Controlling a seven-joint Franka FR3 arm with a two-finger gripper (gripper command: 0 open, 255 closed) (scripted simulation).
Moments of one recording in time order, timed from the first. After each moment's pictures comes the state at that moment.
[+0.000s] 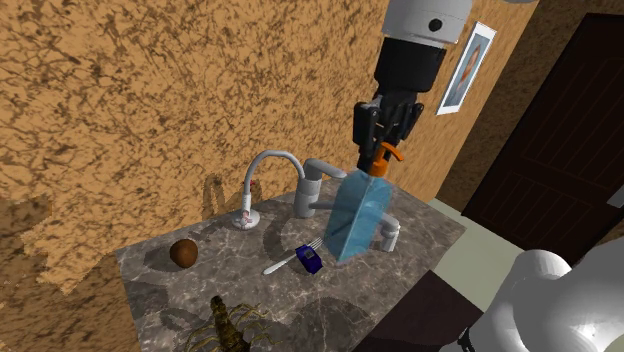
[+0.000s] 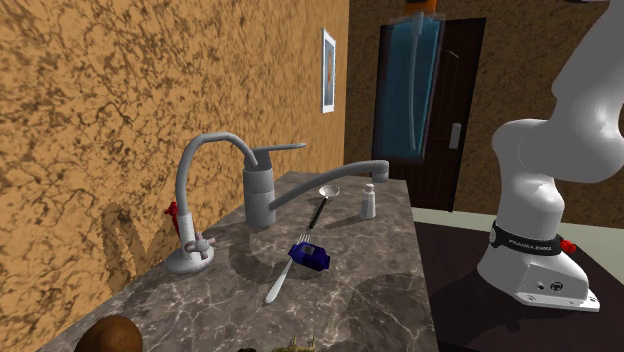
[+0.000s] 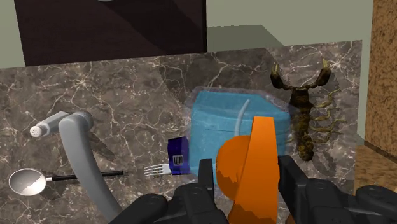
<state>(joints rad) 0.28 -0.39 0.37 -1.72 0.13 1.36 0.61</state>
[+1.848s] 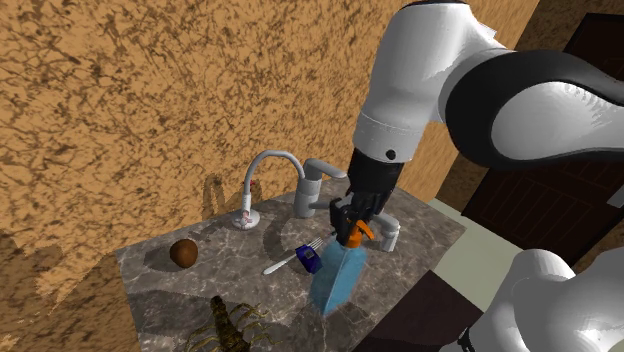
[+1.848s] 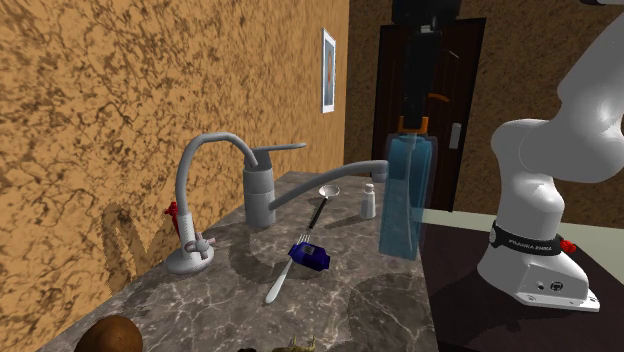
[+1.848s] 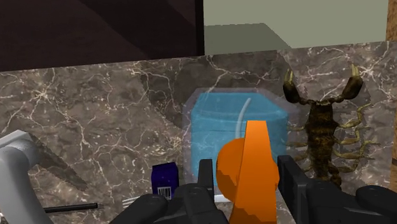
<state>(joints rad) 0.31 -0.50 0.40 -2.18 0.18 1.71 0.60</state>
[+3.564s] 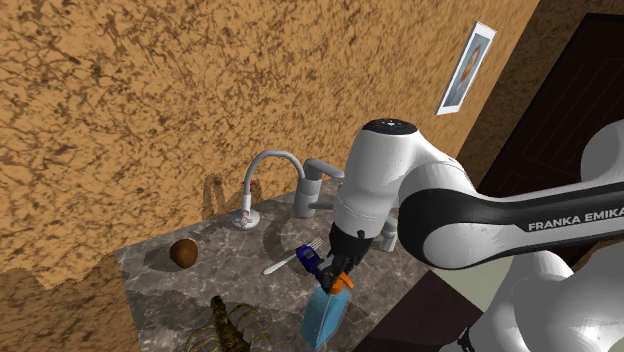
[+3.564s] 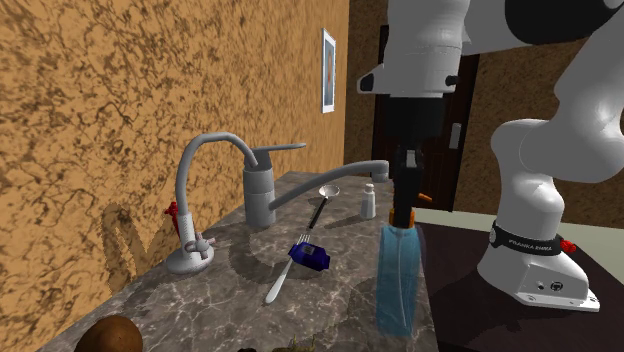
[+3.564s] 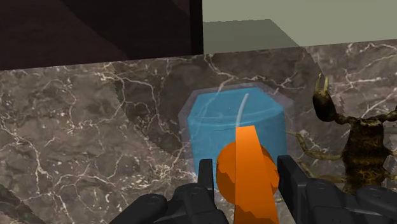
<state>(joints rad) 0.32 -0.45 0.46 -2.49 0.21 2.07 0.60</state>
